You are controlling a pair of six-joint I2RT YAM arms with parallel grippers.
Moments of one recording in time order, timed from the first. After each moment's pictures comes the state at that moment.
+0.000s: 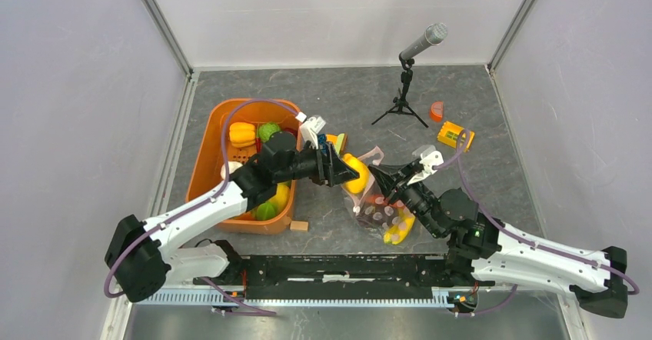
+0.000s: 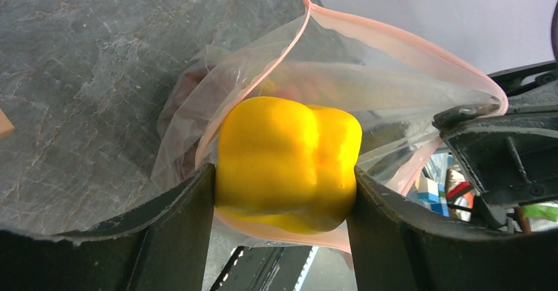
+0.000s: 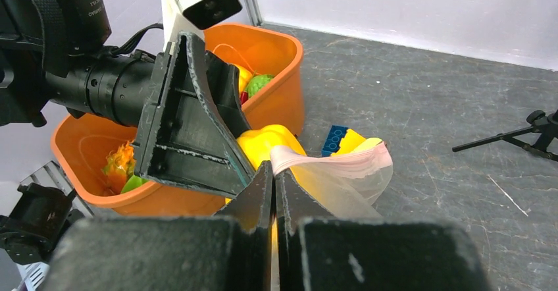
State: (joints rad) left arm -0.77 1.15 0.78 0.08 0.39 -0.72; right arm 1.20 0.62 0.55 0.19 0.53 0.16
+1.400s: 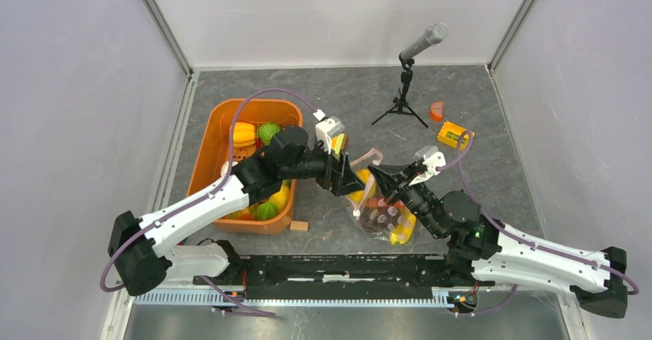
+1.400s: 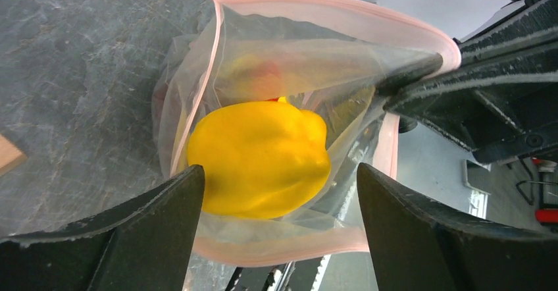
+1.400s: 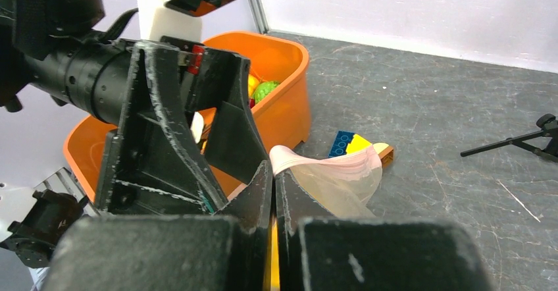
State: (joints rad) left arm -0.87 1.21 0.96 -0.15 0.41 -0.47; right arm 1.20 0.62 0.53 0.22 0.53 0.17
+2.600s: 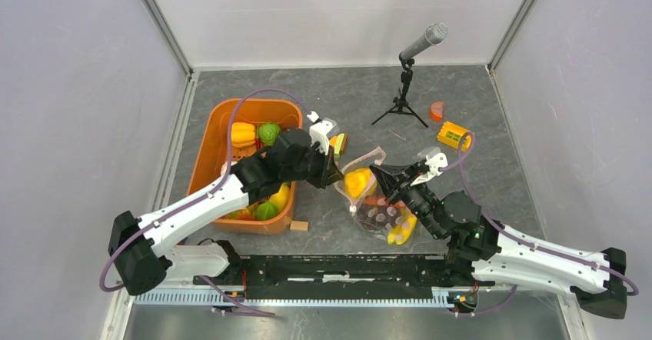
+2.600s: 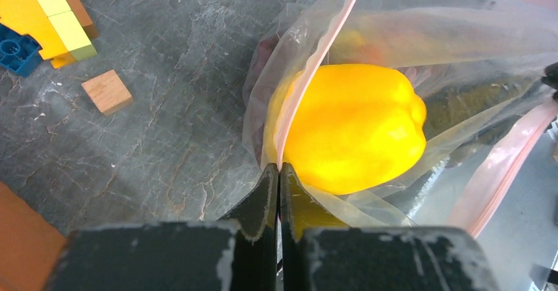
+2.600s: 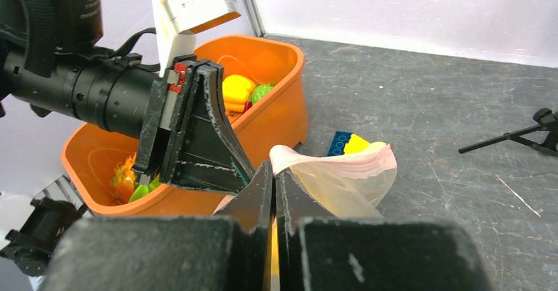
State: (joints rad) left arm -0.87 1.19 0.98 -0.34 0.16 -0.39; right arm 1.20 0.60 0.51 0.25 0.54 0.18
